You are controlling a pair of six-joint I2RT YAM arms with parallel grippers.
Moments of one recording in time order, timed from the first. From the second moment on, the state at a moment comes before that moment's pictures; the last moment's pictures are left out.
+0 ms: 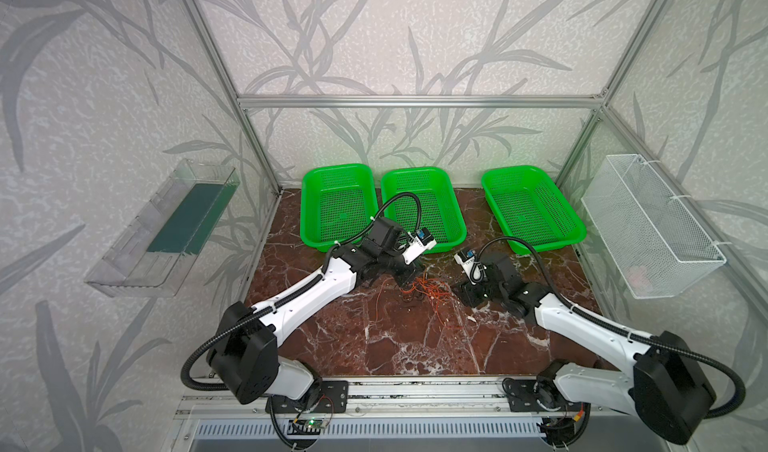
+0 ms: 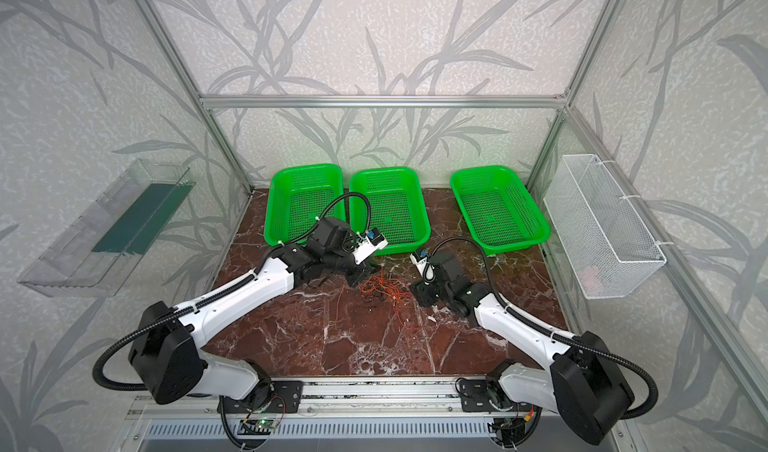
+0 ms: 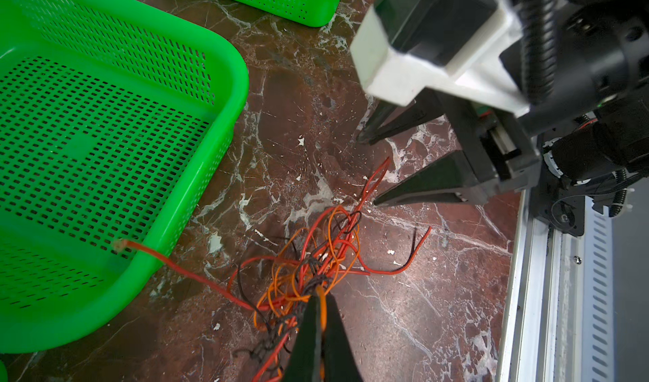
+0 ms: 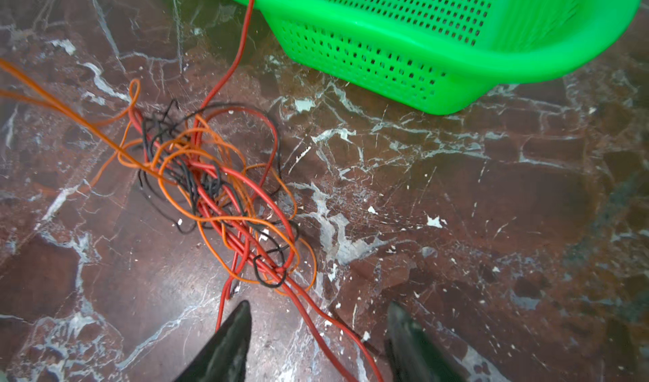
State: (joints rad) left arm -0.65 1.44 1.11 -0.47 0.42 0.24; right arm 0.58 1.19 0.64 -0.22 -0.13 0.06
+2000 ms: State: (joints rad) left arm -0.75 1.43 0.95 -0.38 0.21 0.29; right arm 0.50 1.62 1.13 -0.50 -0.41 0.09
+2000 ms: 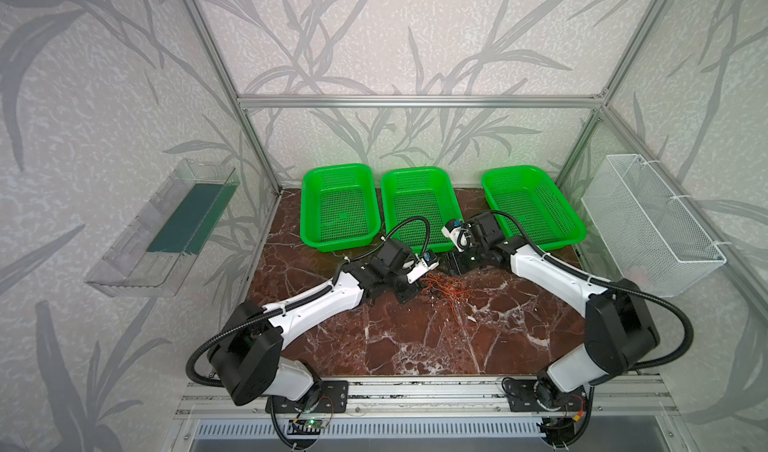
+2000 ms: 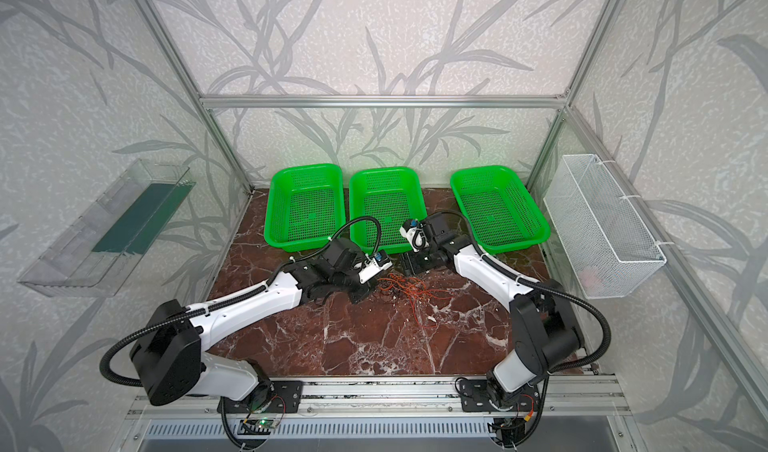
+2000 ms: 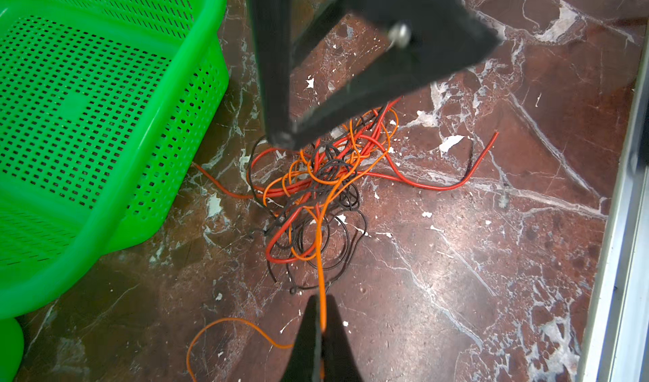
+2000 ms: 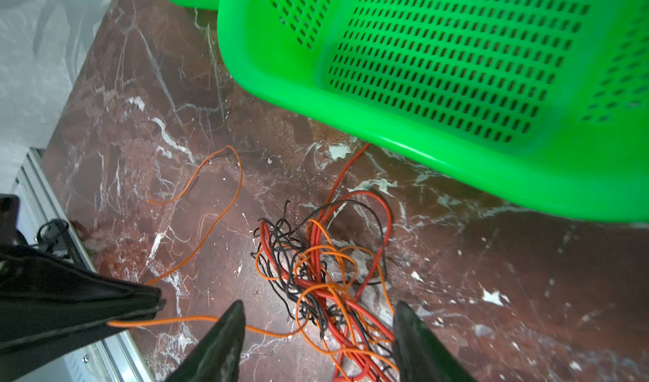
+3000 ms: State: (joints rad) left arm -0.76 1.22 0.82 -0.35 0.11 0.27; right arm 0.52 1.65 1.13 -0.61 -0.31 0.05
